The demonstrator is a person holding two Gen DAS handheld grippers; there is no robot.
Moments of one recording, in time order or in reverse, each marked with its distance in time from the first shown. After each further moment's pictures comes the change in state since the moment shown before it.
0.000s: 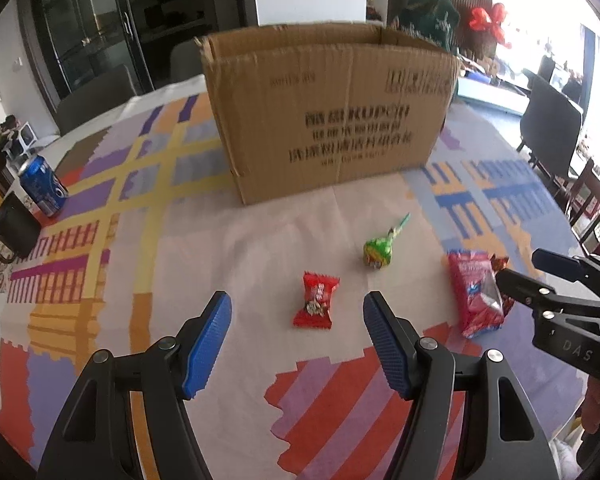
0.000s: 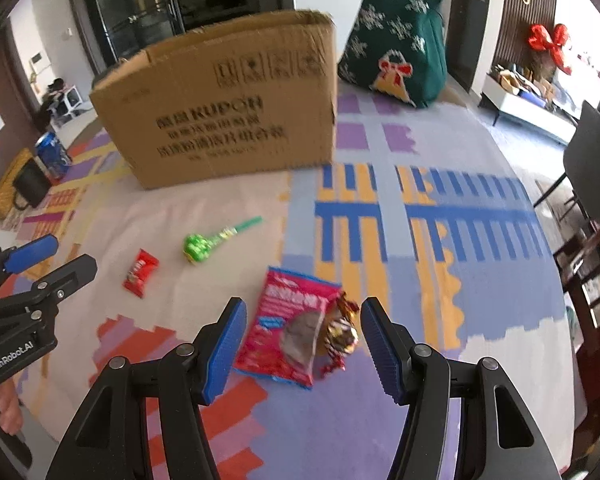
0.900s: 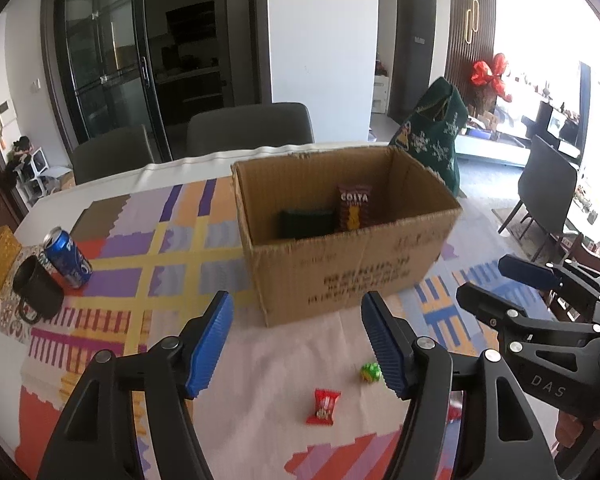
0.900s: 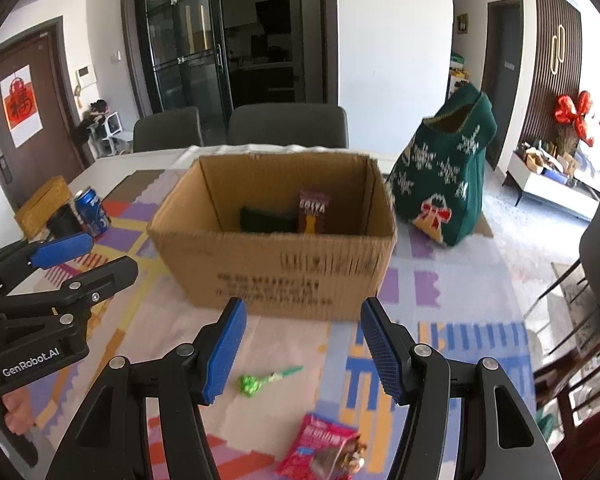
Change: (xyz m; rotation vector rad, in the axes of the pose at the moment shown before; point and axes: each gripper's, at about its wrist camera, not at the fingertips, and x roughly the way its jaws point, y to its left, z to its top) left arm -0.067 0.023 0.087 -0.046 -0.204 0.001; right arm -0.057 0.038 0.102 -0.133 -0.230 0.081
